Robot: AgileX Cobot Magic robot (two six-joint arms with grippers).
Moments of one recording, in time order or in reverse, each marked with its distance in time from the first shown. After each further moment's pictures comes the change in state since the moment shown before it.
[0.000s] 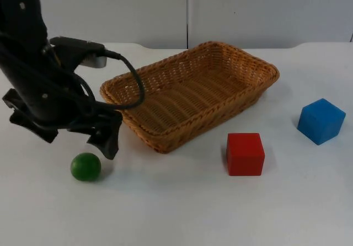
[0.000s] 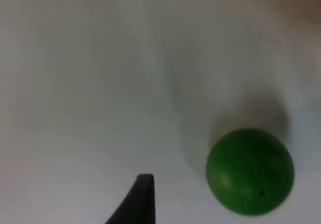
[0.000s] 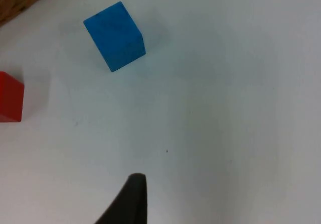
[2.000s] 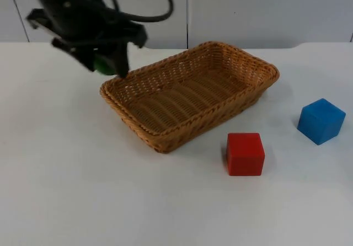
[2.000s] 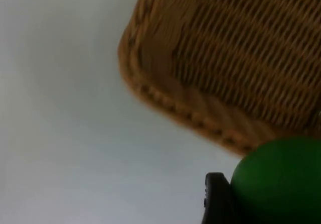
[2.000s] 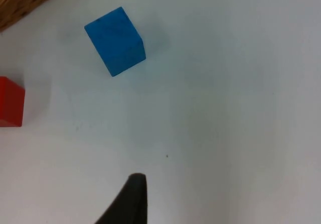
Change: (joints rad) right arm 0.000 0.000 0.000 0.000 -0.014 0.000; left arm -0.045 0.002 -0.387 -0.006 0.263 -0.004
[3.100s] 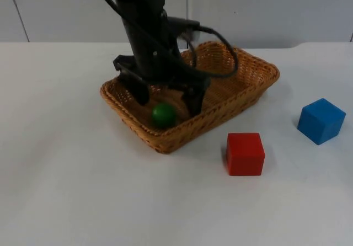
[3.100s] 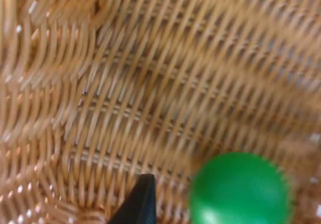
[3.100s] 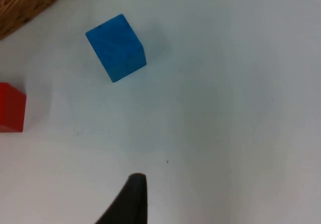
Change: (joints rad) right arm 0.000 0.000 0.000 0.000 -0.014 0.000; left arm -0.113 0.432 -0.444 -0.037 0.163 -0.004
